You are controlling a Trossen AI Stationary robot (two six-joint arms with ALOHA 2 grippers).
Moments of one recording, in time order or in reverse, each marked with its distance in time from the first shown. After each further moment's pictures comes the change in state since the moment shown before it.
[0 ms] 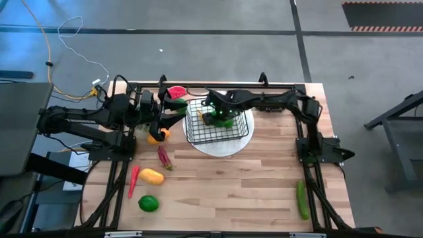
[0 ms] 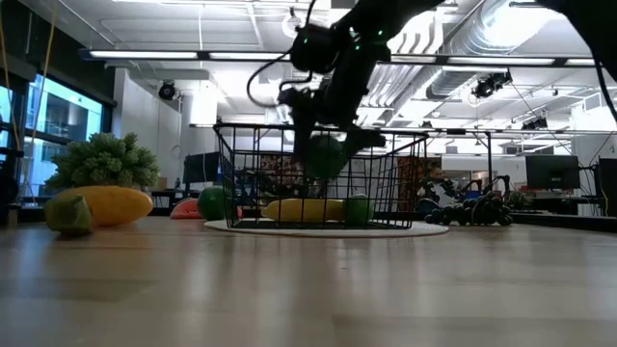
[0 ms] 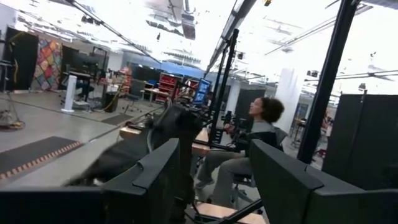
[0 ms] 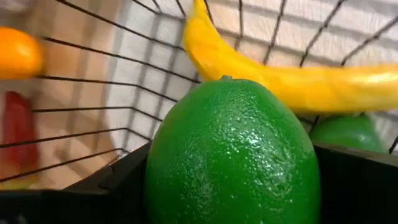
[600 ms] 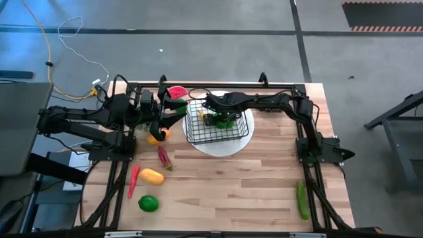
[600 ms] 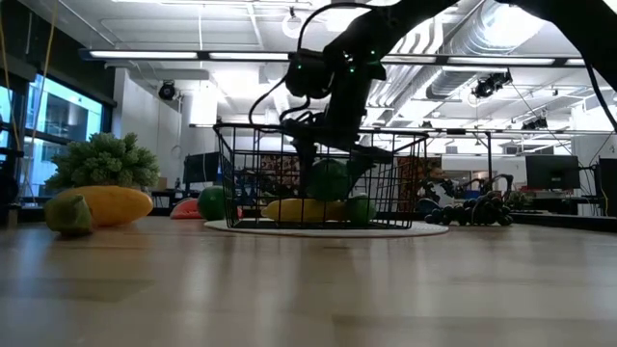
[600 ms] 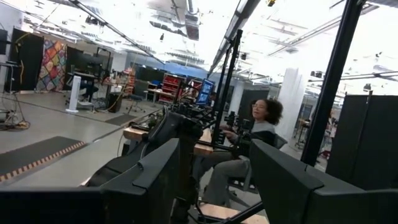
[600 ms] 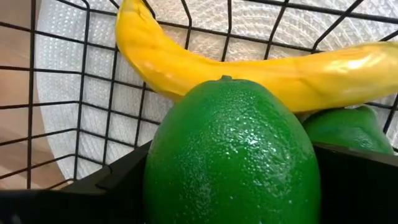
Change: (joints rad) left arm 0.000 0.000 0.000 0.000 -0.010 0.001; right arm -0.005 0.068 -0.003 -0.018 0.056 0.085
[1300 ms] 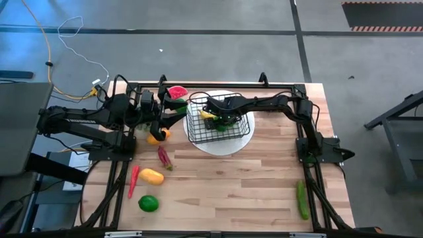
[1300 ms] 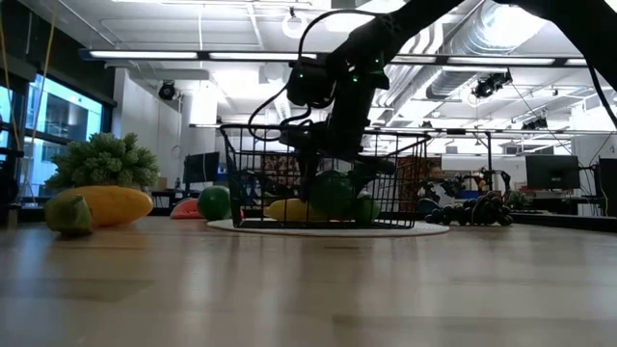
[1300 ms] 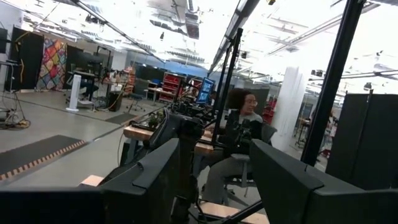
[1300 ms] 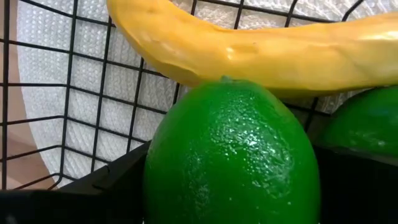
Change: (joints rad) left arm 0.000 0.000 0.000 -0.006 0.001 0.000; right arm 0.011 0.003 -0.069 0.067 -0.003 -0.025
